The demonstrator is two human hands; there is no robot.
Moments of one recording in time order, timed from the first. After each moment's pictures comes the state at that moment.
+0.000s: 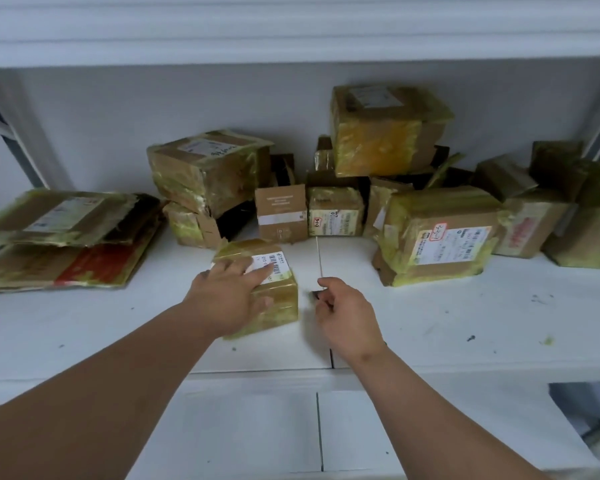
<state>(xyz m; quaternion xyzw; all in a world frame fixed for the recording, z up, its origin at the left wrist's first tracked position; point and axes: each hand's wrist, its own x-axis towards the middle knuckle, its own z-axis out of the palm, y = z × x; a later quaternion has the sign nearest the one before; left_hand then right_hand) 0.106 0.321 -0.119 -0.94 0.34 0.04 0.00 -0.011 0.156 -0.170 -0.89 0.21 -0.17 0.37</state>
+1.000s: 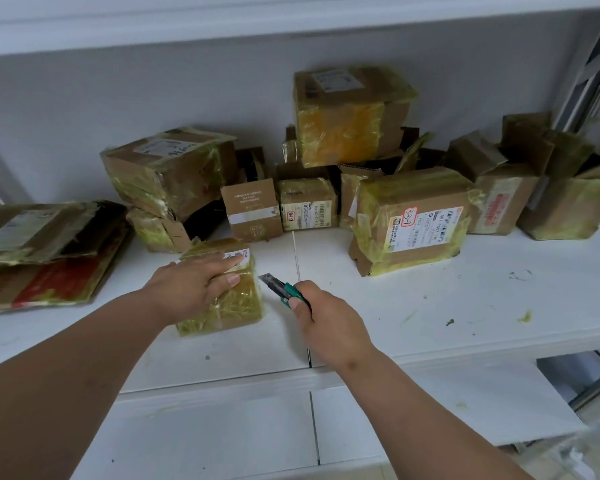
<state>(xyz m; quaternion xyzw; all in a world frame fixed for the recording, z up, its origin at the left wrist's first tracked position) 0.146 0.320 -0.116 -0.92 0.39 0.07 -0.04 -0.027 0.146 -0.170 -0.93 0.15 -0.13 0.31</state>
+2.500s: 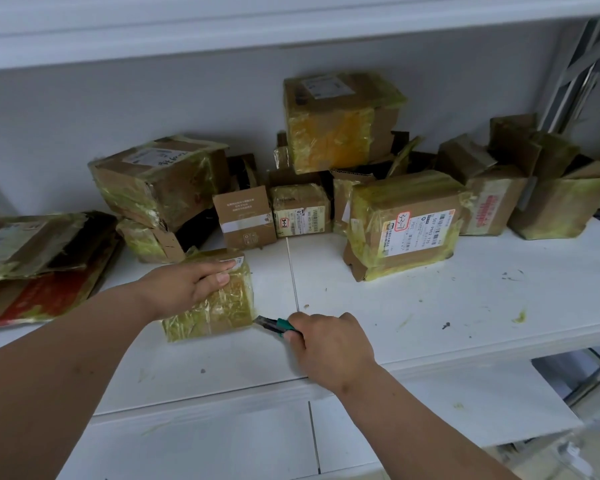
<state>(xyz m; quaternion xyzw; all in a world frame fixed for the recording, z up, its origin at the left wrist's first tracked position) 0.158 0.317 -0.098 -0.90 0.41 0.14 -0.09 -0.034 0.148 -0.188 -0.98 0.11 -0.14 0.12</state>
